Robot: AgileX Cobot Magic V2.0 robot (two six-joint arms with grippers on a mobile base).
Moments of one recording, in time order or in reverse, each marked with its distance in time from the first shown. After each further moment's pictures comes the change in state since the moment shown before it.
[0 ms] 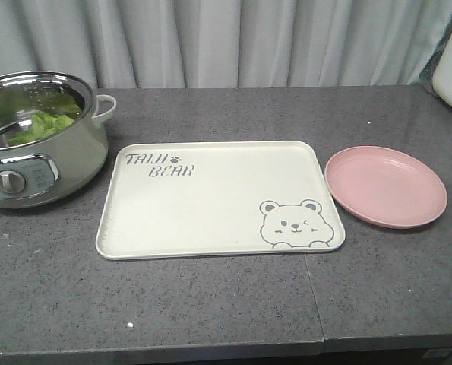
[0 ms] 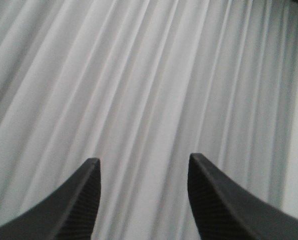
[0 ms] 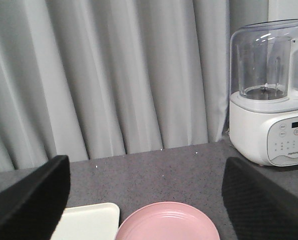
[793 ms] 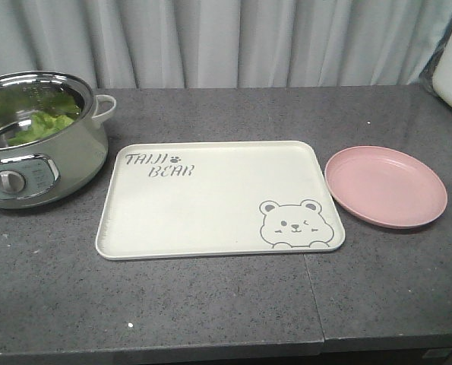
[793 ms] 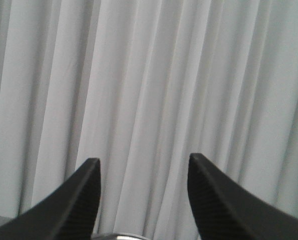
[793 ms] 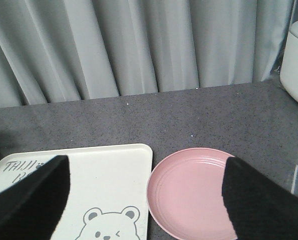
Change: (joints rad) left arm 0.000 0.614 -0.371 0.122 0.235 0.139; right arm 0.000 0.213 -0.117 0.305 0.169 -0.261
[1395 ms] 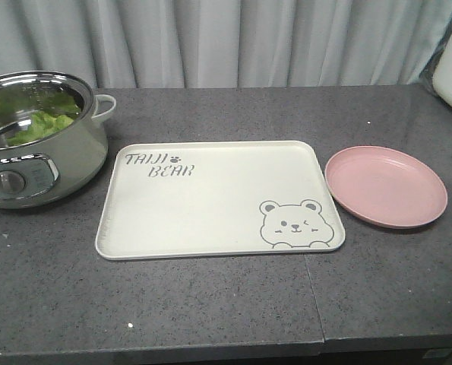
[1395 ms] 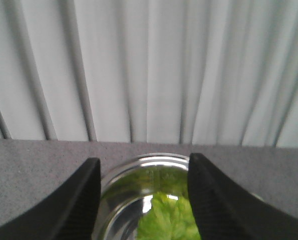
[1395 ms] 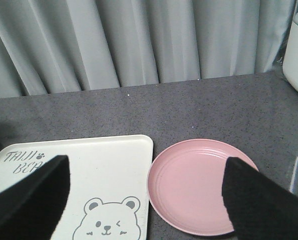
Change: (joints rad) left arm 0.000 0.529 -0.427 -0.595 0.303 0.767; right arm 0.000 0.000 0.000 0.000 0.031 -0.003
